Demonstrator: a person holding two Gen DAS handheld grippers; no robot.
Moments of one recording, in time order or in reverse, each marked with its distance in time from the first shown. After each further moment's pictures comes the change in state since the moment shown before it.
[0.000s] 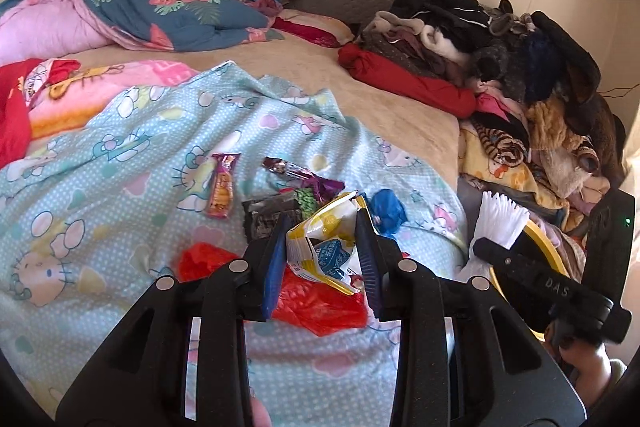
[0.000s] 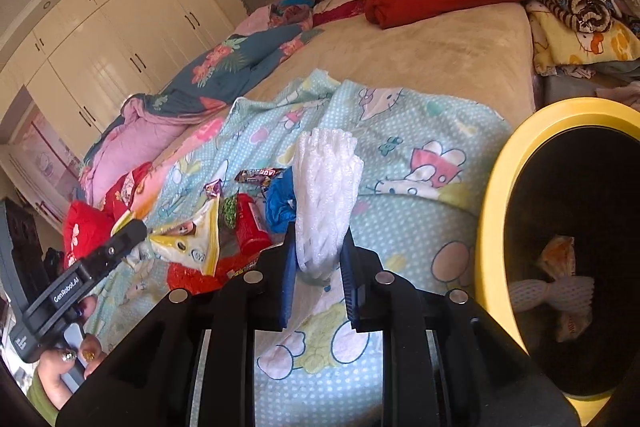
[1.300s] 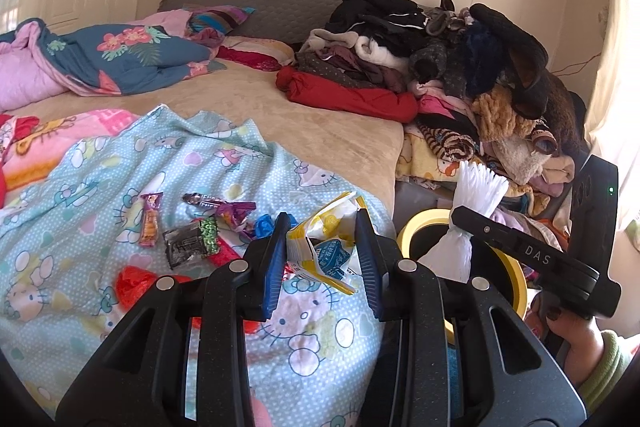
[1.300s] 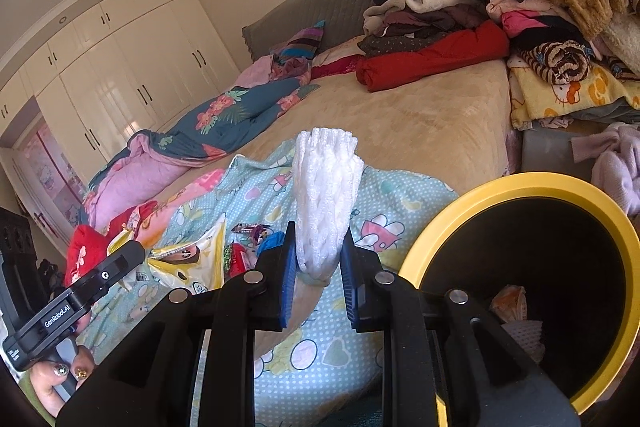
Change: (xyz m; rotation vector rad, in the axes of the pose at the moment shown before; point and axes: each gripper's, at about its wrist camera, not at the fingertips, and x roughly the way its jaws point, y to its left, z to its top) left arm -0.029 -0.092 0.004 0.128 -0.067 -0.114; right arm -0.084 -0.030 0.027 -0.043 -0.169 -0.015
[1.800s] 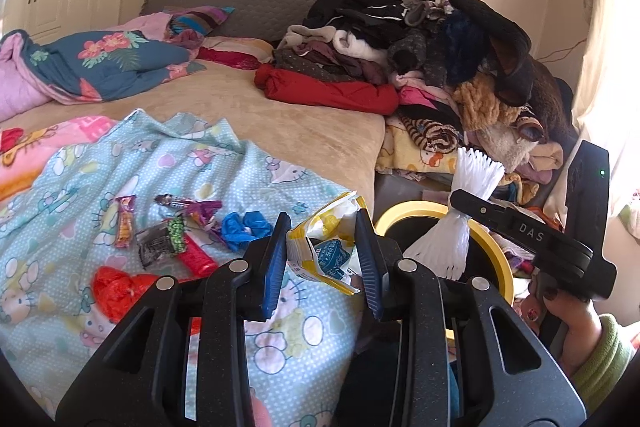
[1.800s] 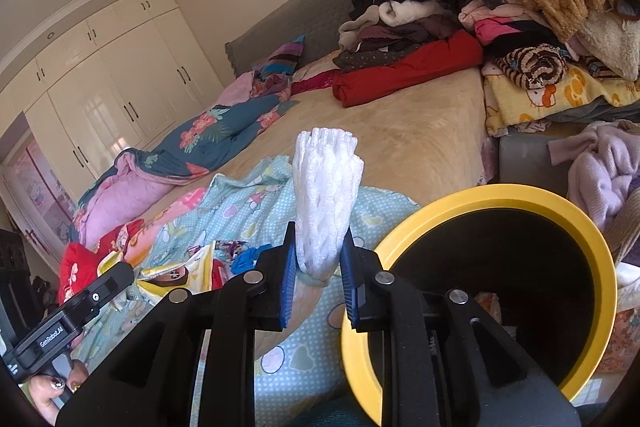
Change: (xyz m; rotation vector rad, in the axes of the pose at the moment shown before) left arm 0.005 -0.035 -0.003 0.045 0.015 -0.041; right arm -0.026 -0.034 0.009 0.040 -0.050 -0.050
